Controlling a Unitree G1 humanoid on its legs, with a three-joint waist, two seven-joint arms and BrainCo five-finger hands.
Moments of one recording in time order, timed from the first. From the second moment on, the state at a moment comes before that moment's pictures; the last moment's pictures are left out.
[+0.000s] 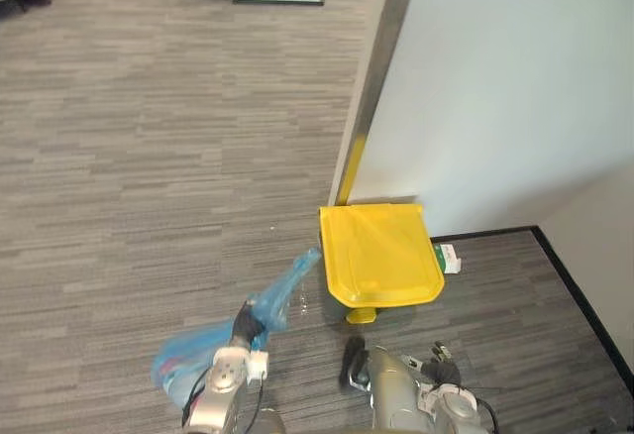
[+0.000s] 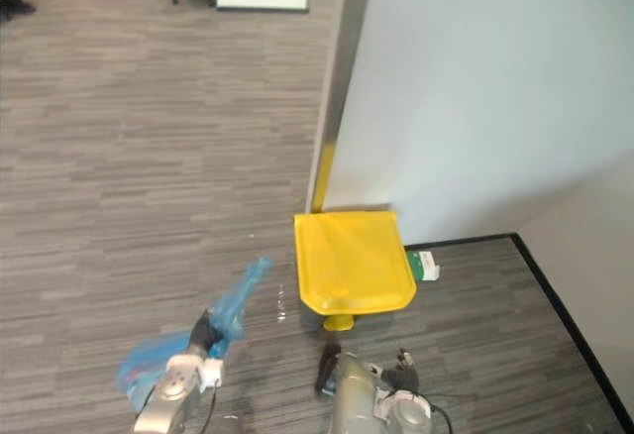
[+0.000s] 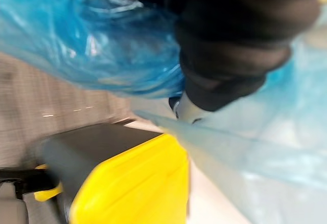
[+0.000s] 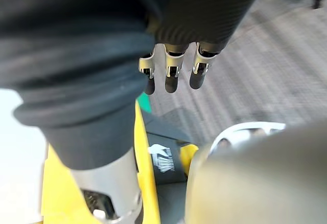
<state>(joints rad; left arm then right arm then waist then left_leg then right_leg) 0.06 0.12 -0.15 0.44 -0.12 -0.13 0.09 0.06 -0.02 -0.24 0.81 0.02 -0.08 -0.14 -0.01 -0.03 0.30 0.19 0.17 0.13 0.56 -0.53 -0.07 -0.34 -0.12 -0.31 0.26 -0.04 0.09</state>
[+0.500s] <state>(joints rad) 0.00 0.10 -0.14 0.44 -0.12 -0.12 0.08 0.10 0.02 -0.34 0.76 0.18 -0.06 -0.17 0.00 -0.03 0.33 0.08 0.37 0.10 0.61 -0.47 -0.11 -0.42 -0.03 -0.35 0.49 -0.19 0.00</state>
